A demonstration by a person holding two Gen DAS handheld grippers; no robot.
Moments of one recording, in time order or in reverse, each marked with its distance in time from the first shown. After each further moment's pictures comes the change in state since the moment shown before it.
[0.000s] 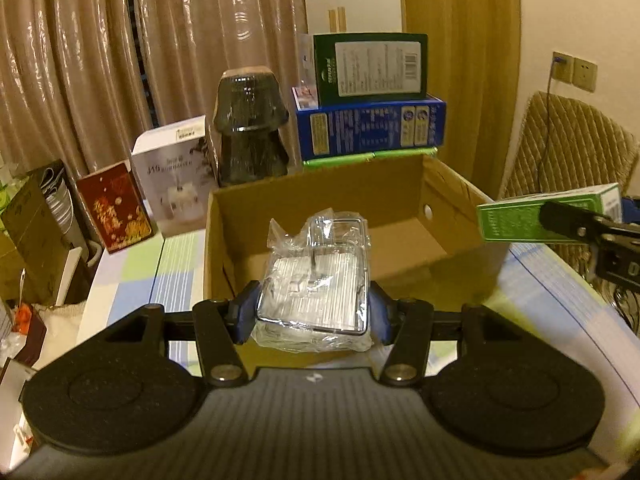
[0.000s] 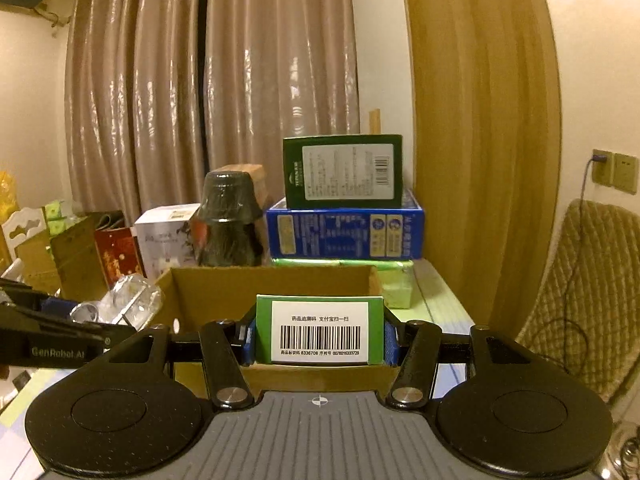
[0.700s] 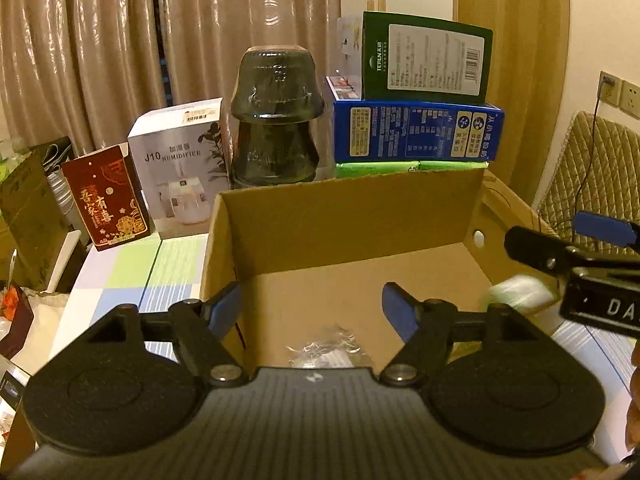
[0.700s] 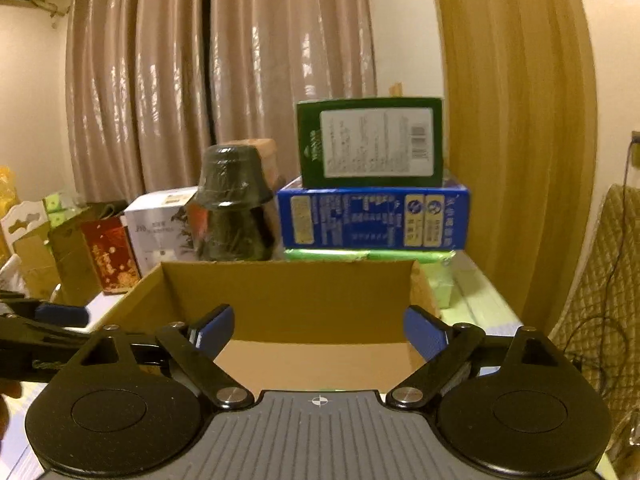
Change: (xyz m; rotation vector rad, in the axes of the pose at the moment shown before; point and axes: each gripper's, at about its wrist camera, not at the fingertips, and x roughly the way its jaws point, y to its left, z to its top) left arm 0.086 0.029 0.013 -0.088 0.013 0.037; right arm 0.076 -0.002 -0.009 0.018 0.027 0.027
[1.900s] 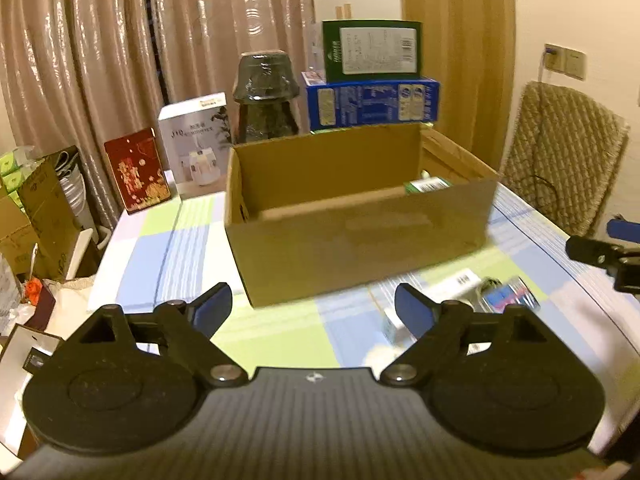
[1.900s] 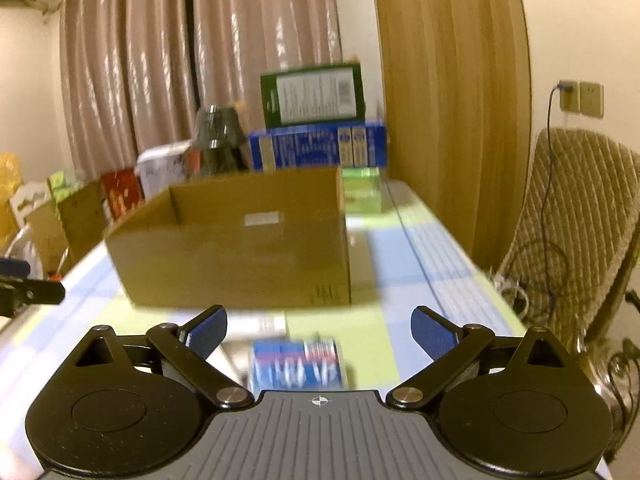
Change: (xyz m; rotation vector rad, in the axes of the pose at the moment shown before) left arm -0.150 -0.015 -0.107 0.079 -0.015 -0.032; right arm -0.177 -0.049 -0.115 0.028 0.125 -0.007
